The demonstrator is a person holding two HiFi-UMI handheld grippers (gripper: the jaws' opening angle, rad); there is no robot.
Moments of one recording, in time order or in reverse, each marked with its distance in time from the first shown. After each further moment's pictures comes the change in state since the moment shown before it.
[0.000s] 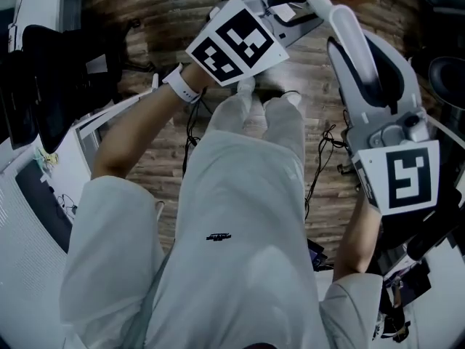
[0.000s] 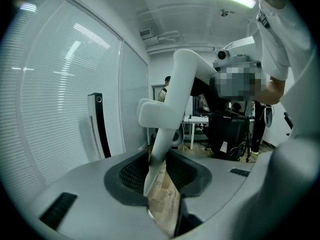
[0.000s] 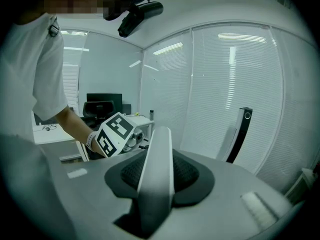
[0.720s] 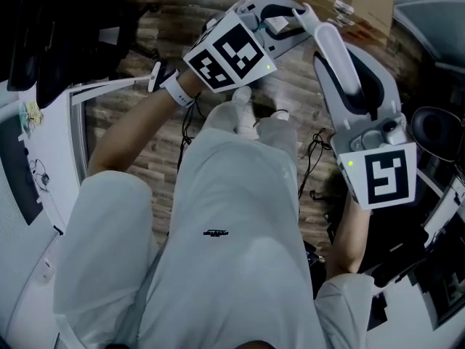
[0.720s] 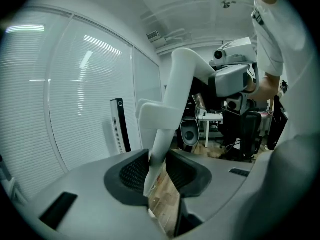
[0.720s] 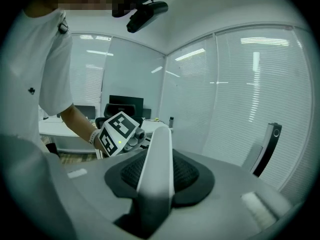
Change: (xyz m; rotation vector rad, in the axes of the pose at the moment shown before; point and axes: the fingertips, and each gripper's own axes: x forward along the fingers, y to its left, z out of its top) left arm -0.087 0.019 -0.015 -0.003 0.005 0.202; right arm 0.025 0.068 0.032 -0.133 -0.073 0.221
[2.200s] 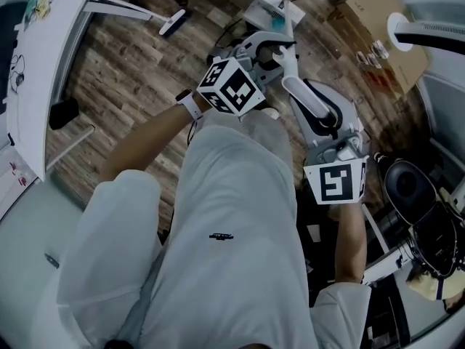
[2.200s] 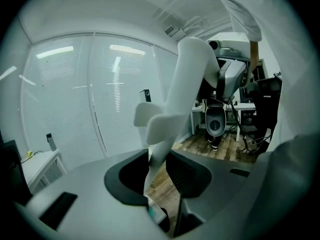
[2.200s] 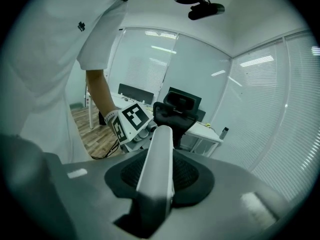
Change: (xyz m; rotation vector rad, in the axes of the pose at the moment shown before) left arm -0.080 -0.068 -0.141 -0.091 0.045 0.421; right arm 0.009 0.148 -0.104 -0.462 0.048 0.546
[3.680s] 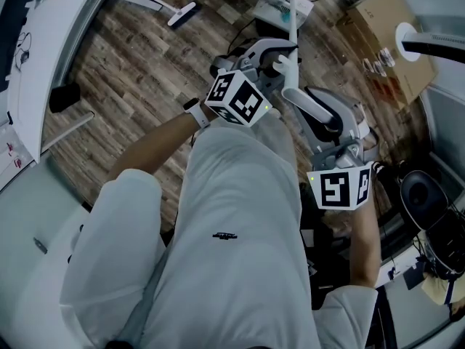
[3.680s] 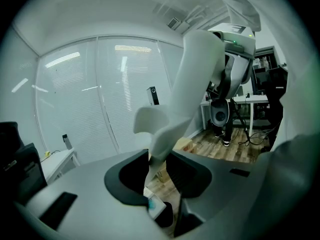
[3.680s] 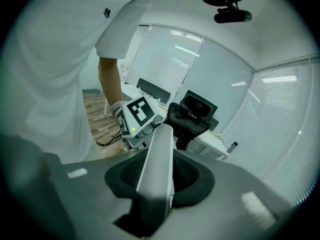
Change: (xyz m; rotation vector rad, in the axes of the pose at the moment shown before) left arm -0.014 -0.028 -0.007 0.007 0.057 0.165; right arm -0.020 0.037 -0.014 -0.212 -0.008 0.100
